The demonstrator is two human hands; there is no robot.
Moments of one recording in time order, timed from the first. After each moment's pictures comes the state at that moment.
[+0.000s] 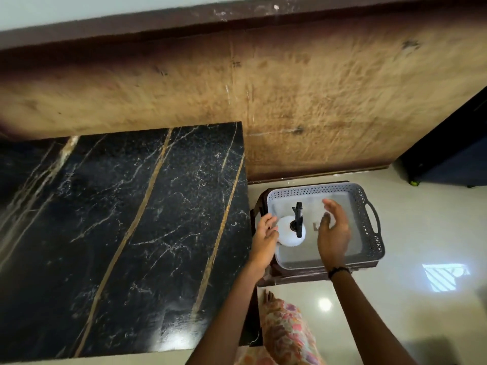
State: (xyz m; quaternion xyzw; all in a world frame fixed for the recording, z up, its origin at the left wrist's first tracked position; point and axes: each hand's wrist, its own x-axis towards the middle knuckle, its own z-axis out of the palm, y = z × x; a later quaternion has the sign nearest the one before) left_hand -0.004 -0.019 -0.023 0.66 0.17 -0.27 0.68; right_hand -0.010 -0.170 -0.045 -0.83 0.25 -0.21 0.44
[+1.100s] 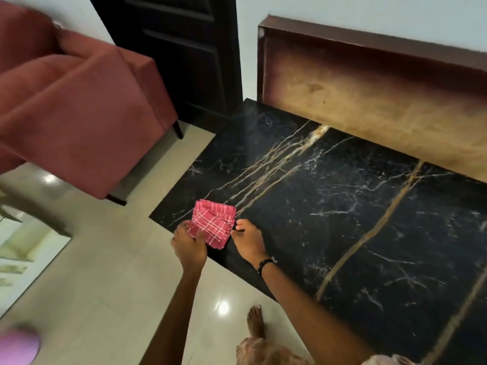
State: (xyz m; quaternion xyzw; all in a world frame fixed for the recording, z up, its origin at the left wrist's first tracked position) left_hand -0.164 0.655 -0.004 0.74 0.53 0.13 0.39; right_hand -0.085 0.543 -0.005 -0.83 -0.09 0.31 0.45
